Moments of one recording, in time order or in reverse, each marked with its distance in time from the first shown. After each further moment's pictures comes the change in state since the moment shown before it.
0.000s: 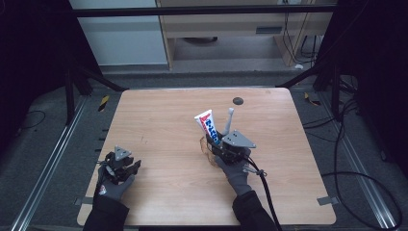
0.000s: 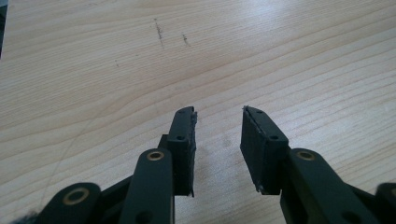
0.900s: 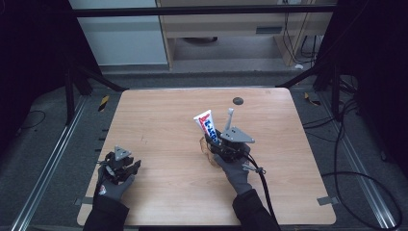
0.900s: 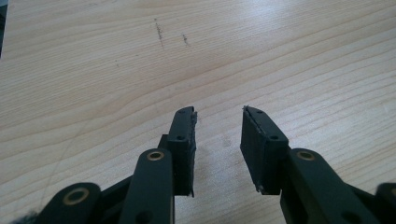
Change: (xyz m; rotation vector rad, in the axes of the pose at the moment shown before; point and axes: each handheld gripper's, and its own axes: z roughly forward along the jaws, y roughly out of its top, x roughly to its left) left arm 0.000 0.000 0.000 0.000 -0.001 -0.001; right arm 0.002 0.014 -0.001 0.067 0.007 0.010
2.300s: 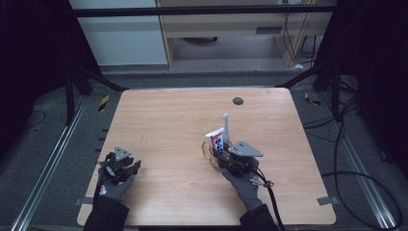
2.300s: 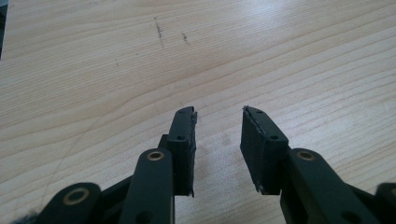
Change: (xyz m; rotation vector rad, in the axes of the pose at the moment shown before) left arm -0.001 0.000 0.000 0.002 0.004 0.003; right arm 0.003 -0.028 -0.034 0.077 -0.013 0.008
